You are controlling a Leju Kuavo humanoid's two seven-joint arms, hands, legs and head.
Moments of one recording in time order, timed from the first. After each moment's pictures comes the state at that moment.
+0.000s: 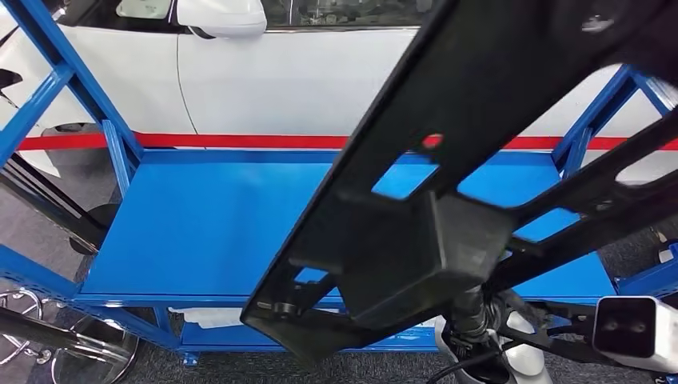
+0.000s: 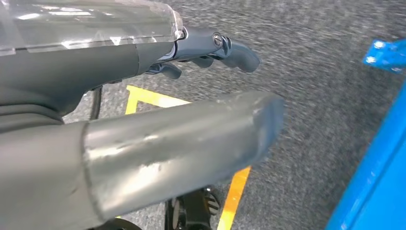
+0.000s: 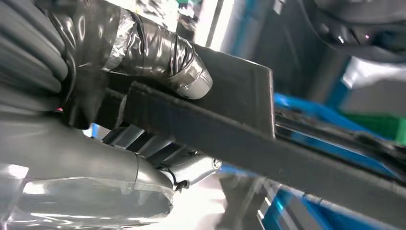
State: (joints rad) left arm -0.02 0.07 0.36 -0.19 0.02 0.04 -0.19; right arm -0.23 -0.04 0.42 -2.11 -0.48 0.42 -0.51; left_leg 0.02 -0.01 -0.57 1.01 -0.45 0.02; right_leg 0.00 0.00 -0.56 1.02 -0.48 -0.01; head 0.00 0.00
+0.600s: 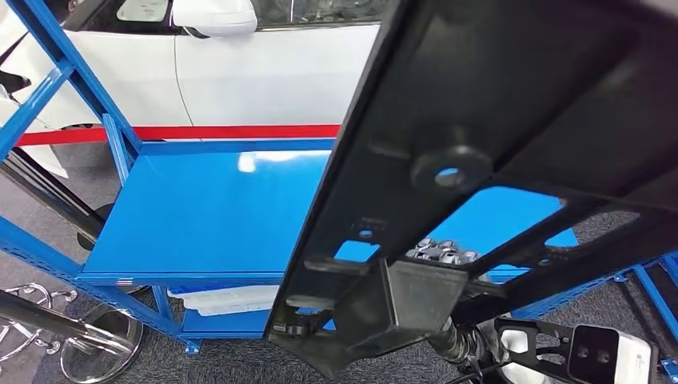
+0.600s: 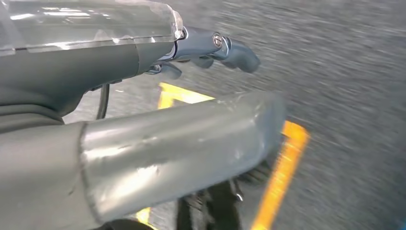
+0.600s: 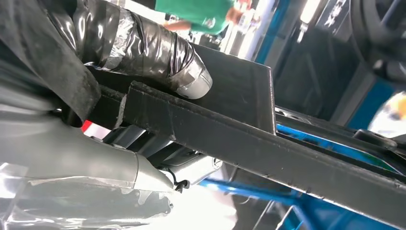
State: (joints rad) left arm -0.01 0.05 0.39 -0.19 0.01 0.09 -0.07; right arm -0.16 -0.10 0.42 -2.07 -0.36 0.48 -0.57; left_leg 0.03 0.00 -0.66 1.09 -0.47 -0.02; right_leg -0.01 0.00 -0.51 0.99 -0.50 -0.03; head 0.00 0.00
